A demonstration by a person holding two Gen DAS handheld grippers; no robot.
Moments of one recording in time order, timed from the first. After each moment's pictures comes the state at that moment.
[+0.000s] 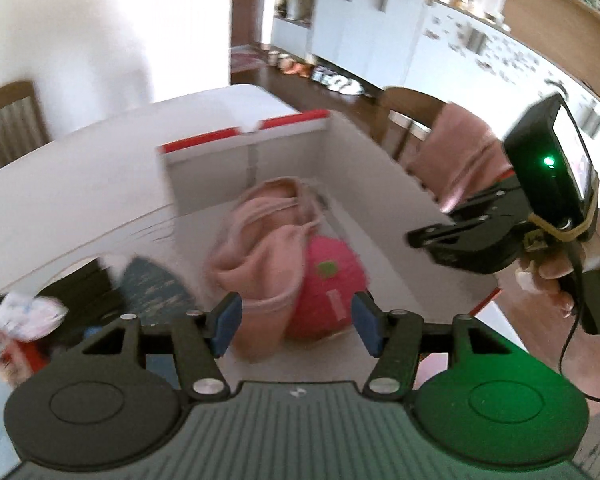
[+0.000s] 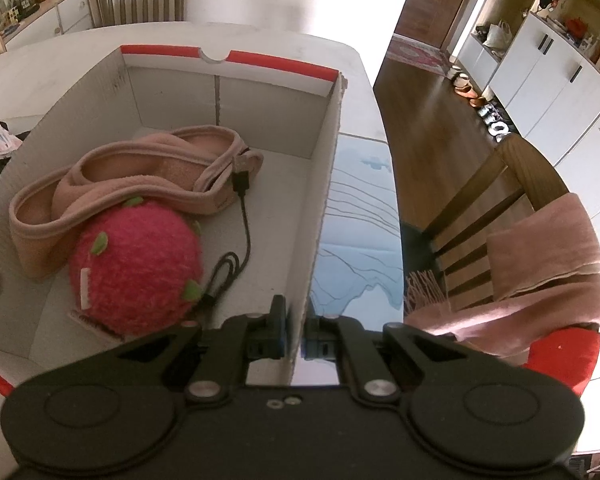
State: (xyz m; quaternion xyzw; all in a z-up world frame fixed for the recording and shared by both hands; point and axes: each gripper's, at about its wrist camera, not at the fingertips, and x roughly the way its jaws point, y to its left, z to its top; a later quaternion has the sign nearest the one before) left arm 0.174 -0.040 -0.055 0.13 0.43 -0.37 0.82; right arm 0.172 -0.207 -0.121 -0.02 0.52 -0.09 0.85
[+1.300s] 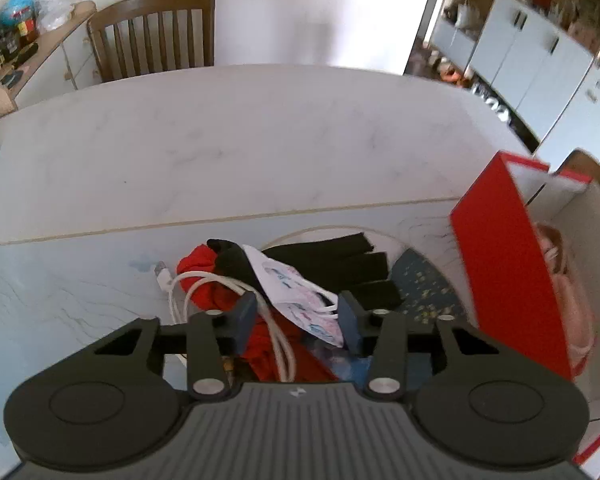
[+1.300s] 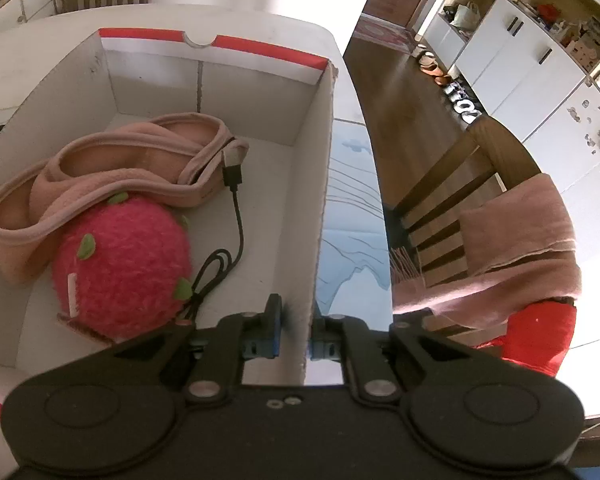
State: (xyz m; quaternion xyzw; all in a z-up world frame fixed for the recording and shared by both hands) left arm 0.321 0.104 -0.095 0.07 0.49 -0.18 0.85; right arm 0.181 -0.190 -0.121 -0.03 0.55 -0.15 0.82
